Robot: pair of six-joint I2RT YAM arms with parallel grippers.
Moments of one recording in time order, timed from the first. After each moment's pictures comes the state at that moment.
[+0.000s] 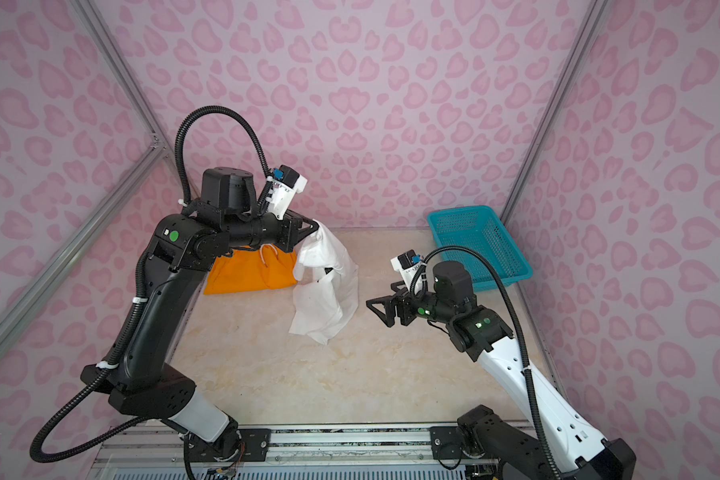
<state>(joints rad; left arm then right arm) -0.53 1.61 2.23 -1.14 0.37 -0.04 0.47 1.04 1.01 -0.40 -0.49 0.16</state>
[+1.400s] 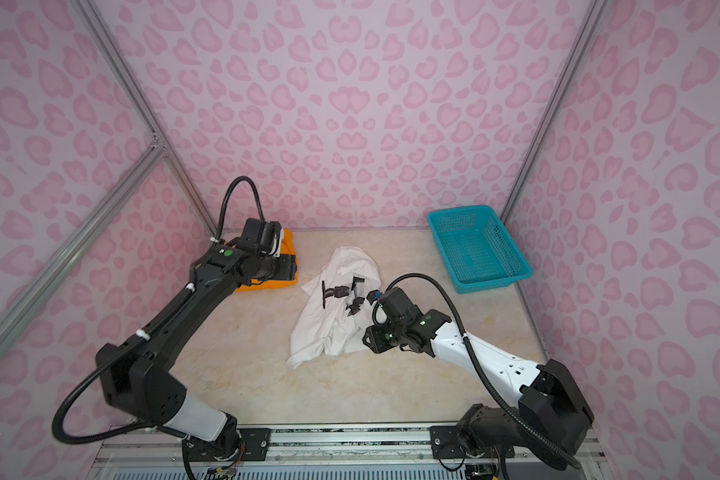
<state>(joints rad) -0.36 1.46 1.37 -0.87 -0.09 -0.26 0.73 1.35 0.87 -0.53 -0.26 0.35</state>
